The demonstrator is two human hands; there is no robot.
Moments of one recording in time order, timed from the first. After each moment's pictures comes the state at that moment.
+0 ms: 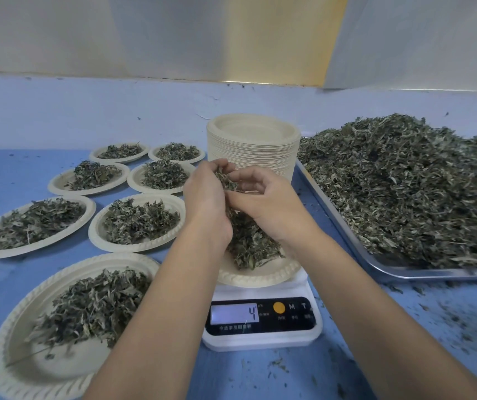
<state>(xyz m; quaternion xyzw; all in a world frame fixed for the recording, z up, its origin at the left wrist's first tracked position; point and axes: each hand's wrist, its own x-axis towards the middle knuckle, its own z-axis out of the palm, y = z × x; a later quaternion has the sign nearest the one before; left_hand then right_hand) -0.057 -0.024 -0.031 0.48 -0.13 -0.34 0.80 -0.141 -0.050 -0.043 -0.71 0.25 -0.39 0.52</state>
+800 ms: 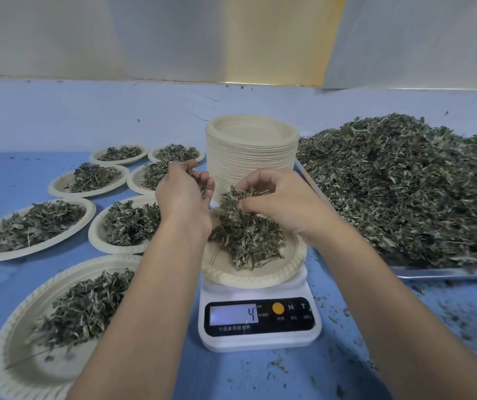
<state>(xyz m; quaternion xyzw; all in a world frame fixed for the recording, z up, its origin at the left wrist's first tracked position) -0.035 -0.017 -0.029 0.41 -0.04 -0.32 0.86 -0.159 -0.068 -0.034 -0.80 0.29 -0.32 0.43</state>
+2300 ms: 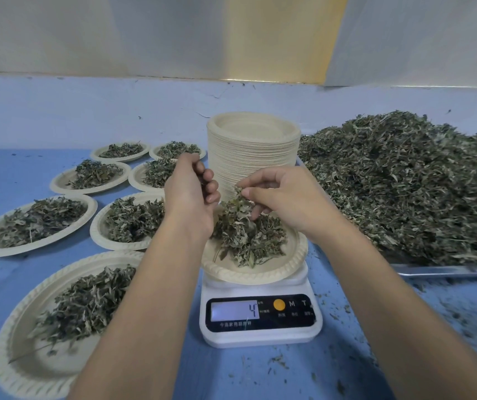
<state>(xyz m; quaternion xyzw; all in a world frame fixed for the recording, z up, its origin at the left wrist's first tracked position) -0.035 -0.011 -0.031 0.41 -0.12 -0.40 0.81 -0.162 -0.069 -0.035 -0.79 0.28 -0.32 0.44</state>
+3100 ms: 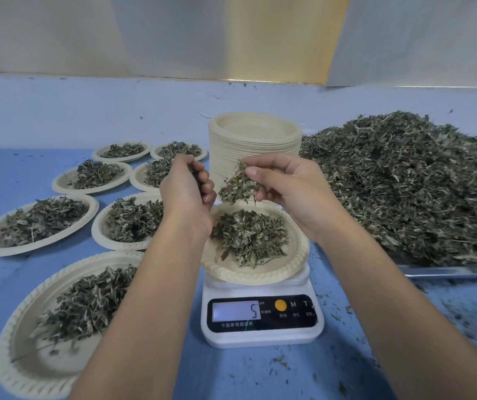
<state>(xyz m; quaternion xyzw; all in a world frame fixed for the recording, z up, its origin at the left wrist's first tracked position) -0.033 -0.010 -0.032 0.41 -0.11 -0.37 0.83 -0.161 -0.067 -0.030 -0.69 0.19 -0.40 0.58</state>
